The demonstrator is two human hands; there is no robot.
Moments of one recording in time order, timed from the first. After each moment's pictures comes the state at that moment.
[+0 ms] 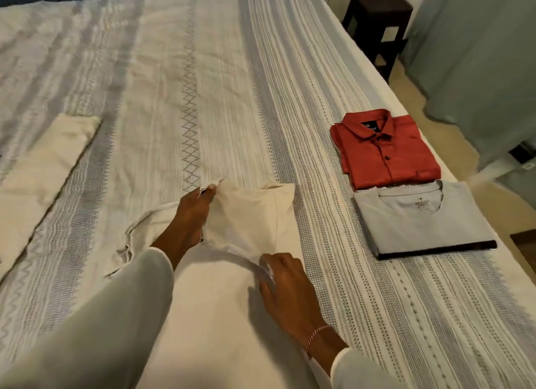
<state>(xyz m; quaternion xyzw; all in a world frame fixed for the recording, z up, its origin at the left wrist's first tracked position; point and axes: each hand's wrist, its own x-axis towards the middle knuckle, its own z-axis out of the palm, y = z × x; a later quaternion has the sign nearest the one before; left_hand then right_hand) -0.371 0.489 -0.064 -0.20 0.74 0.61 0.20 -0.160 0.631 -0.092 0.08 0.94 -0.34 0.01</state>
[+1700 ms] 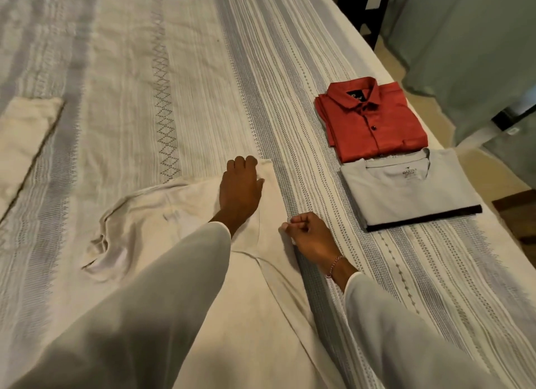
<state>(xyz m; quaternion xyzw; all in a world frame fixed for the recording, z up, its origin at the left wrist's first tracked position) -0.346 0.595 -0.110 0.23 0.95 0.19 0.01 -0.196 0.715 -0.138 0.37 0.72 -0.58 0.05</state>
